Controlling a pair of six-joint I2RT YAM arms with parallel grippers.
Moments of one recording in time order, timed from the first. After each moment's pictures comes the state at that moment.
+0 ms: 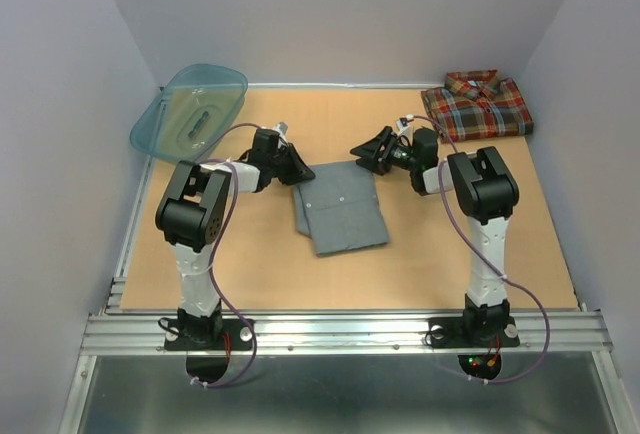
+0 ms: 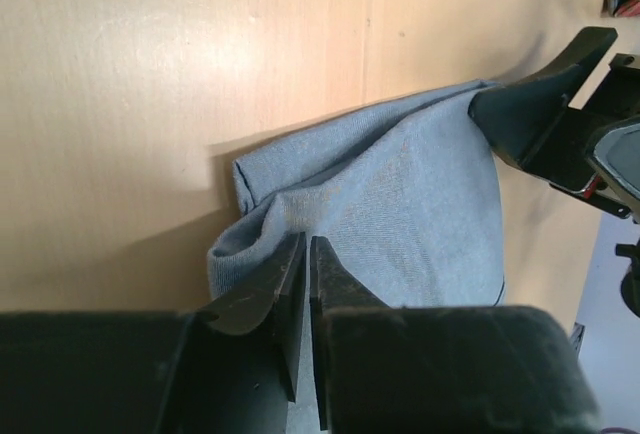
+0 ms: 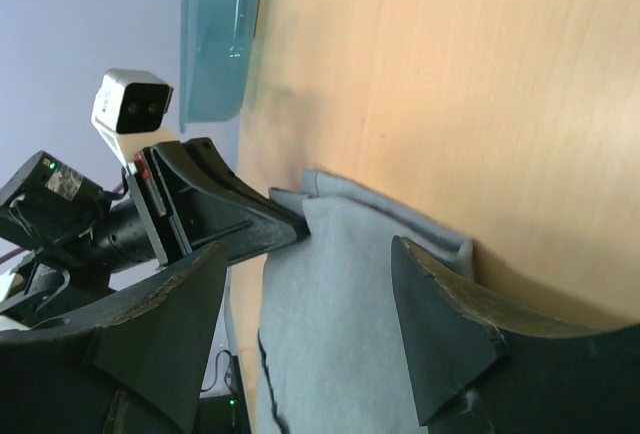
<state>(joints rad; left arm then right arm) -0.33 1.97 1.08 0.20 0.38 -0.75 0.21 2.27 1.15 0.91 -0.79 1.11</state>
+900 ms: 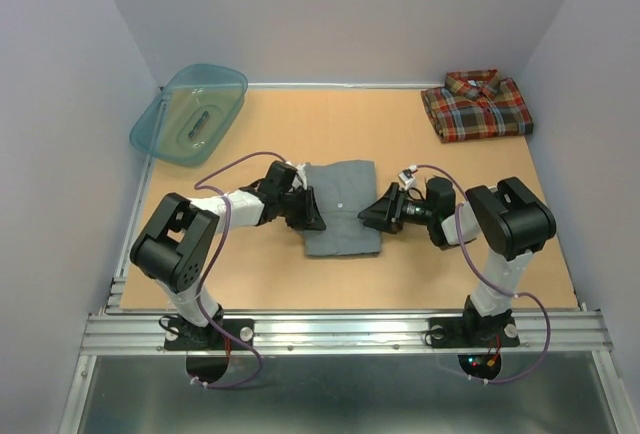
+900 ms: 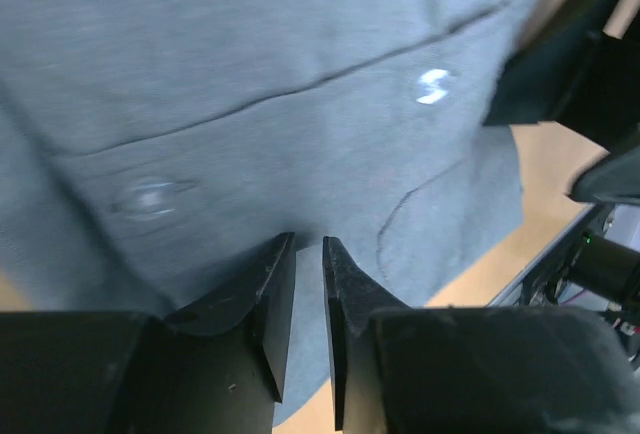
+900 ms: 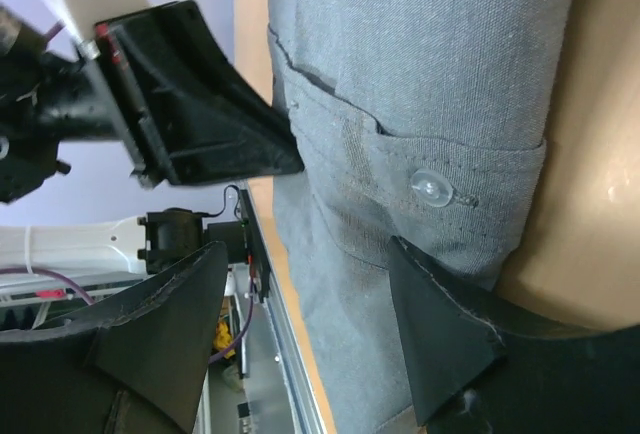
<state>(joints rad) -0.54 1.65 0.80 -0.05 0.42 -0.62 0.27 1.85 0.48 0.95 -0.88 0.99</state>
